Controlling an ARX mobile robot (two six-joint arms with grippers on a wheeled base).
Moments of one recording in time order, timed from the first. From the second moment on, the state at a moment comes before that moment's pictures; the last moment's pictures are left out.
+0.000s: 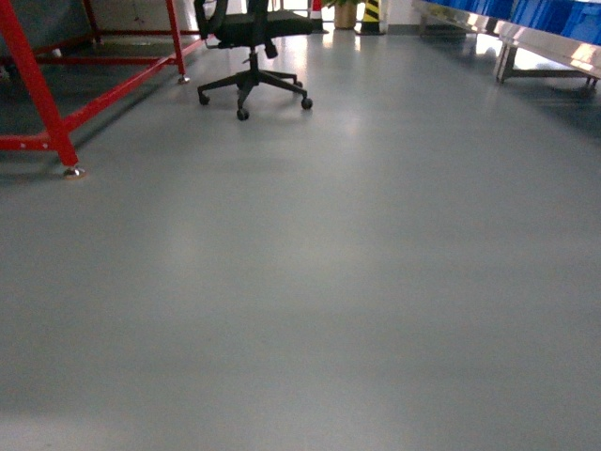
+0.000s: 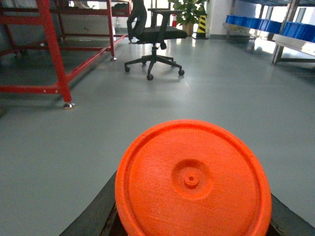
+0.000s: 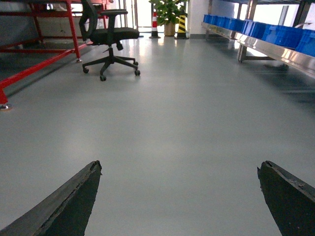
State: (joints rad) left arm 0.00 0.01 0.01 -0.01 0.00 -0.01; right arm 0.00 0.00 0.01 0.00 0.00 0.00
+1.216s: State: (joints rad) left arm 0.00 0.01 0.01 -0.01 0.00 -0.01; right arm 0.00 0.00 0.01 -0.01 0.00 0.00
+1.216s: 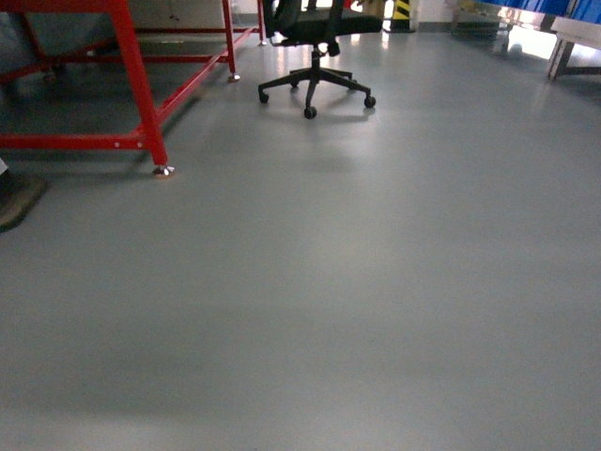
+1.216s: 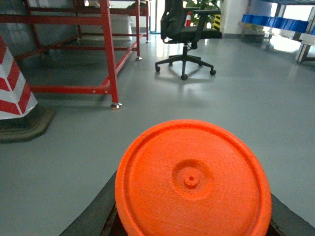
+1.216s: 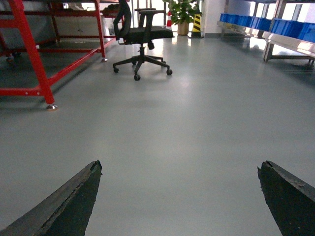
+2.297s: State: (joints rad) left arm 0.00 0.01 0.01 -0.01 0.00 -0.01; right arm 0.00 0.00 0.01 0.00 0.00 0.00
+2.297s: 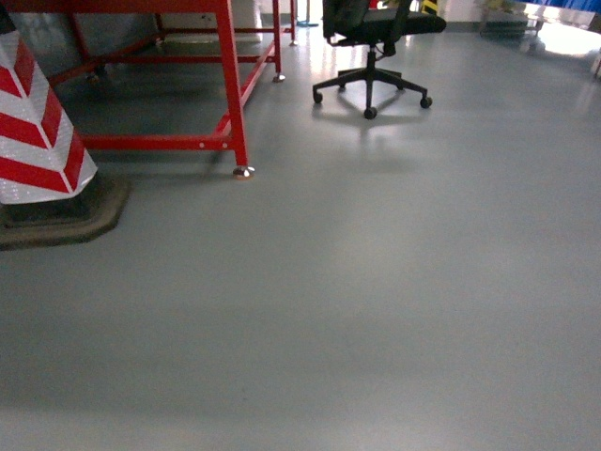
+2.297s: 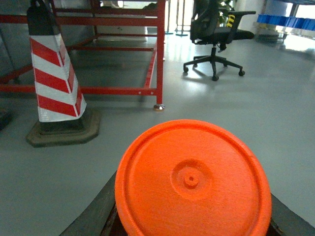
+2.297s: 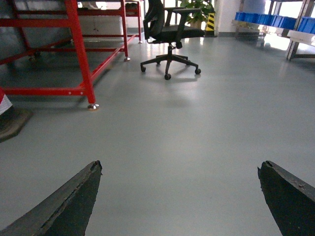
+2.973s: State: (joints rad) left arm 0.00 0.01 0.01 0.00 0.00 -0.01; right arm 0.00 0.00 0.01 0.00 0.00 0.00
